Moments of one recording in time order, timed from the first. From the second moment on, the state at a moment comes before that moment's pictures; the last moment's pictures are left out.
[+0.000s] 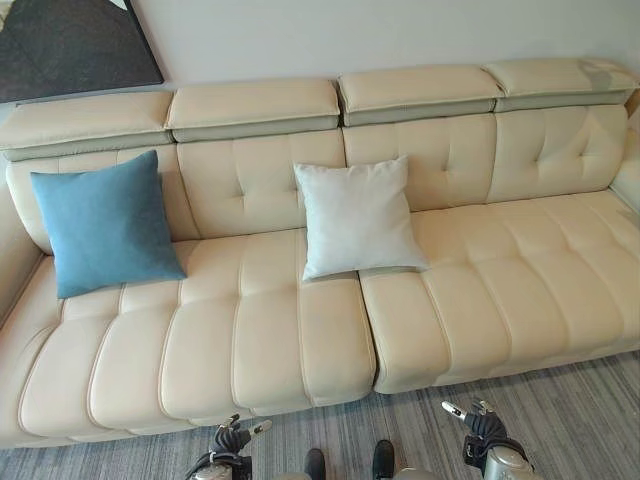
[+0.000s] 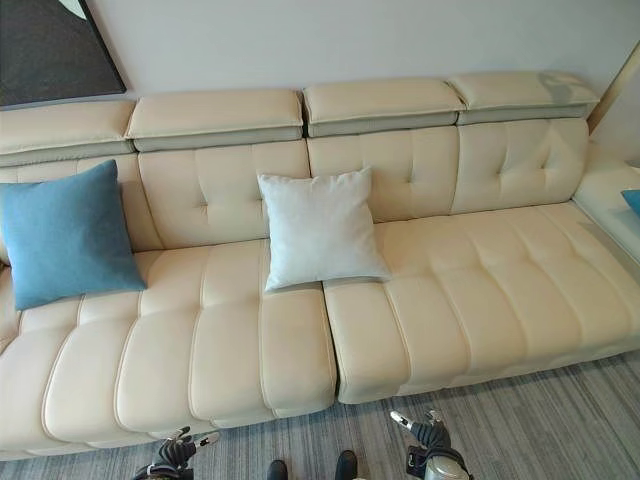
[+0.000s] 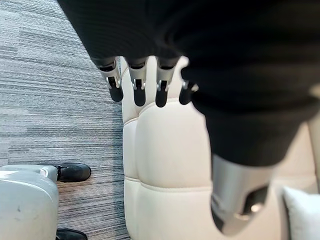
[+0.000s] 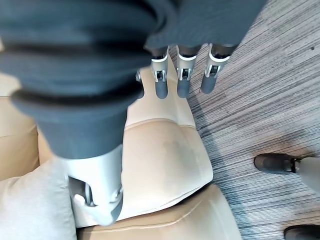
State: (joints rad) left arm 0.12 0.22 -0.12 0.81 -0.30 0.07 0.17; right arm 0.06 -0.22 0.06 0.78 0.36 0.03 -0.20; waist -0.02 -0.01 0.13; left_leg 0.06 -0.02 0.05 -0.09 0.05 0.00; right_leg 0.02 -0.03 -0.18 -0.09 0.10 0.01
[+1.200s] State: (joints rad) left arm 0.05 0.21 -0.21 0.75 -0.18 0.08 0.13; right arm 0.09 -0.26 -0.01 0.84 0.37 0.03 -0.20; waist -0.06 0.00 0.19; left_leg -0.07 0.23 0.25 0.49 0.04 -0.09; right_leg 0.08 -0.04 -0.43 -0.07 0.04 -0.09
